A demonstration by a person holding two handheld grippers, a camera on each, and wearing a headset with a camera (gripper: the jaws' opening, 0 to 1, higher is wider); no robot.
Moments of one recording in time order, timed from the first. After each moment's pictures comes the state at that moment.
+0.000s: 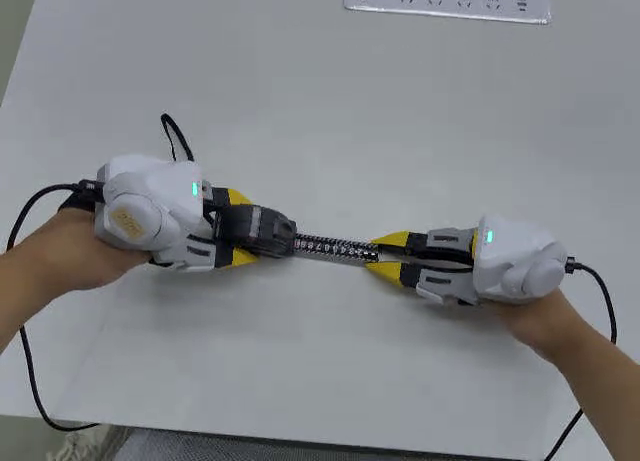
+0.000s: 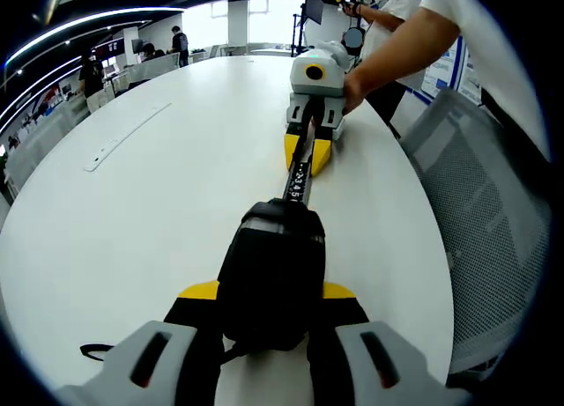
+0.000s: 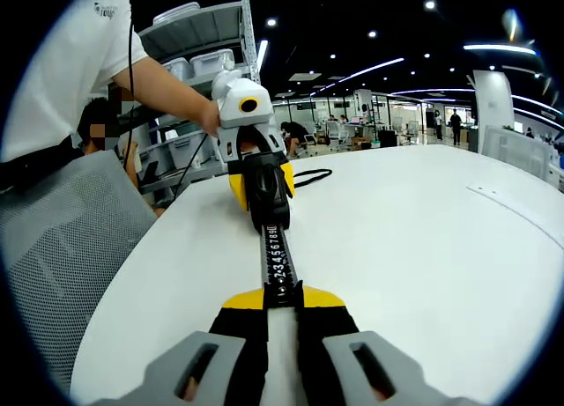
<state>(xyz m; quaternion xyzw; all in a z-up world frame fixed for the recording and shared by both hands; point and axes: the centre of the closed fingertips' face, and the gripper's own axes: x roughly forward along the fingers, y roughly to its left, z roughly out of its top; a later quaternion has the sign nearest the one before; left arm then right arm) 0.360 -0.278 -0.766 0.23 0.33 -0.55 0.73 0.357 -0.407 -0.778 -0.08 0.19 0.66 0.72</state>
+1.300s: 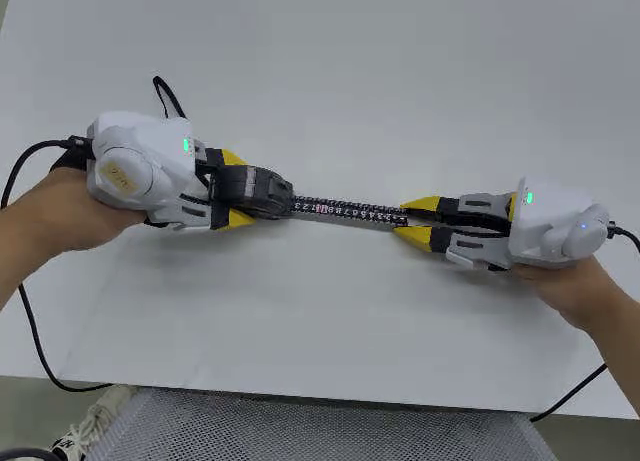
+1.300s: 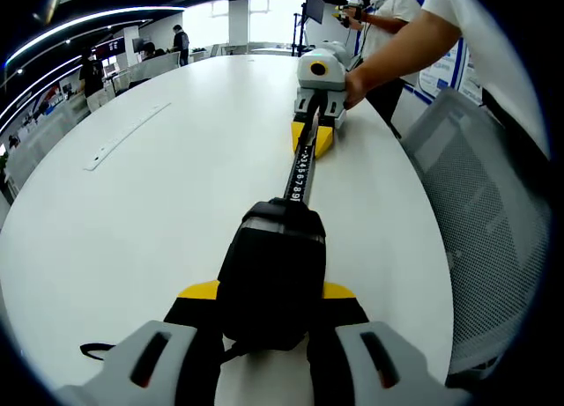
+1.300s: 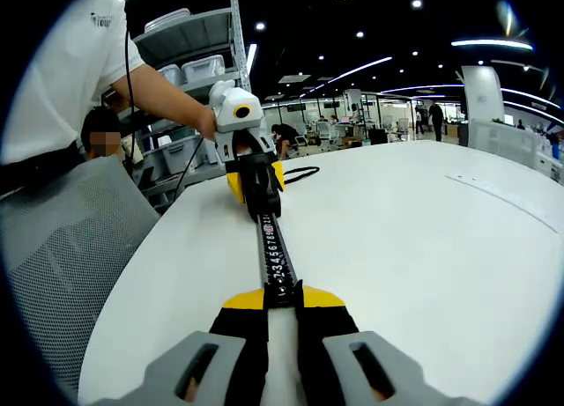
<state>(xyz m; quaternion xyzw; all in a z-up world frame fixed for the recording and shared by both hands) 0.360 -0.278 -0.766 0.23 0.33 -0.54 0.73 0.356 -0.440 -0.771 -0.06 0.20 0.64 0.74</state>
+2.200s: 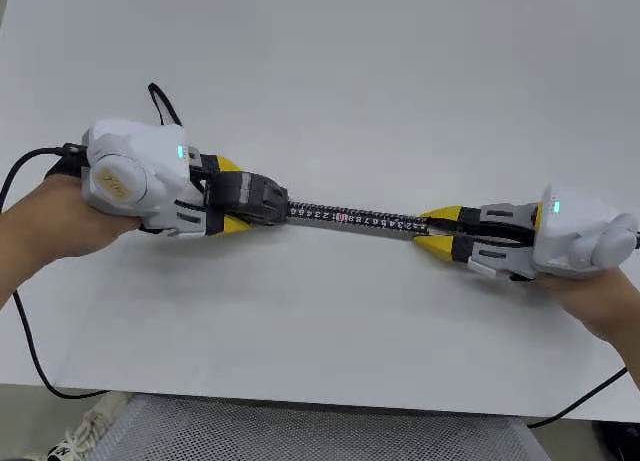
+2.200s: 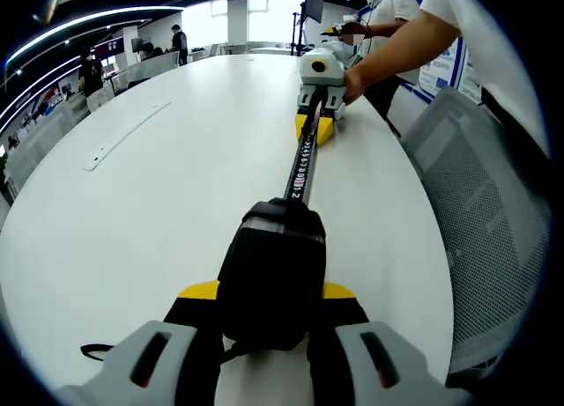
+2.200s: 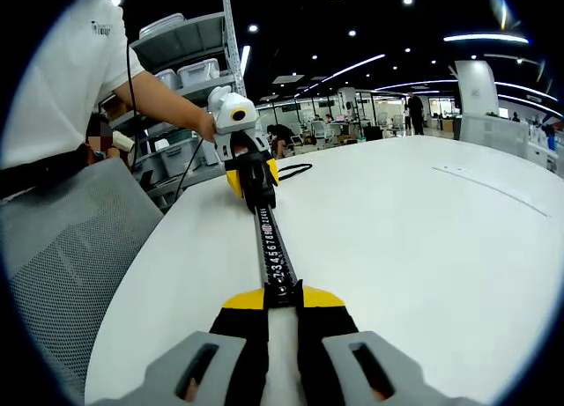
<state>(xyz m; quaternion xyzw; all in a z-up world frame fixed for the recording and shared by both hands) 0.360 -0.278 -0.766 0.24 0.33 -0.55 0.73 0.355 -0.472 -0.771 -0.06 0.21 0.63 0.74</state>
